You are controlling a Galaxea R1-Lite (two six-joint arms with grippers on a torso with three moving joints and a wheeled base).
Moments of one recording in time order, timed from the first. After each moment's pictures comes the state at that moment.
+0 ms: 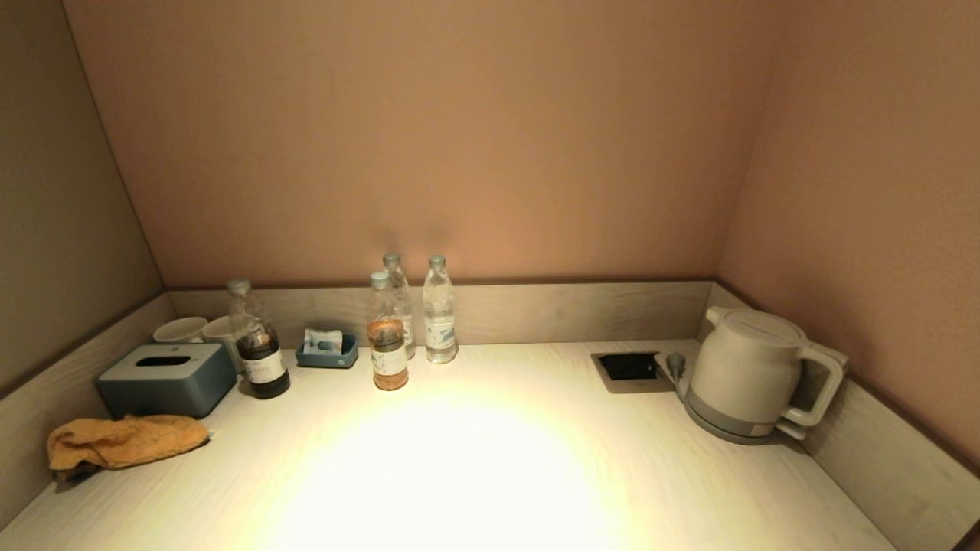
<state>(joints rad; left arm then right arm) 0.02 0.00 0.00 -0.05 0.00 0.05 0.00 0.00 0.00 0.00 0.00 0.01</state>
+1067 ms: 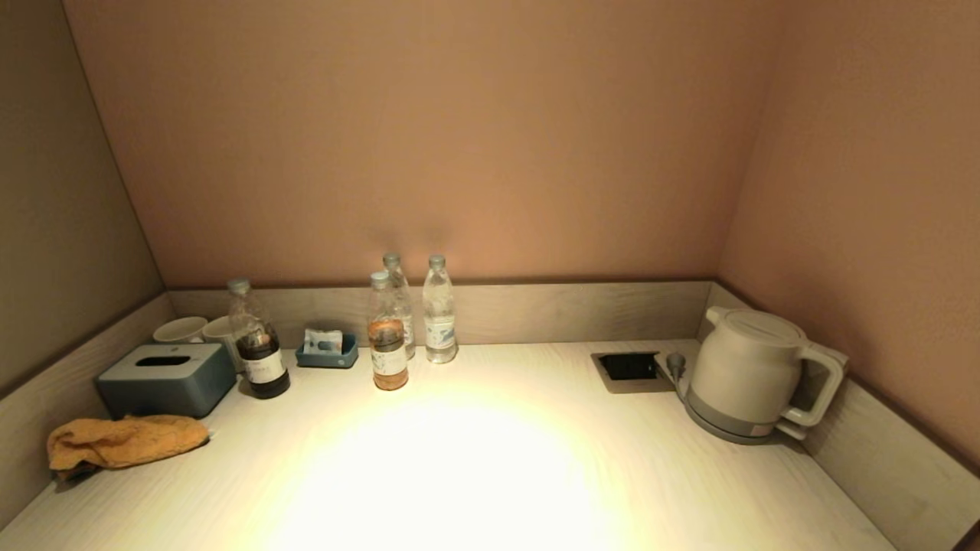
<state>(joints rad) 0.01 0.00 0.00 0.00 -0.01 0.02 0.00 0.00 0.00 0.00 0.00 0.01</state>
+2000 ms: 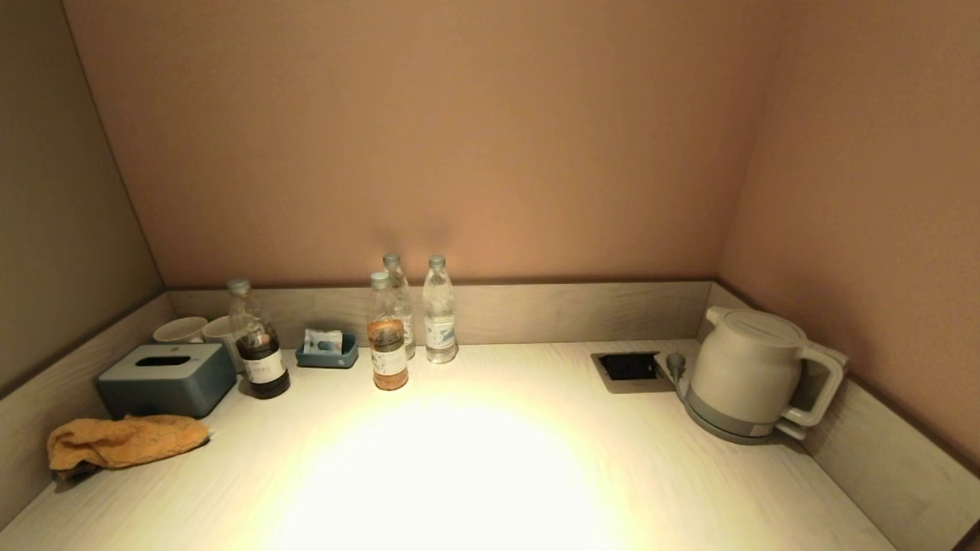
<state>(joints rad) 0.01 0.00 0.00 0.00 -0.01 0.02 0.00 0.00 0.00 0.00 -0.01 0.01</state>
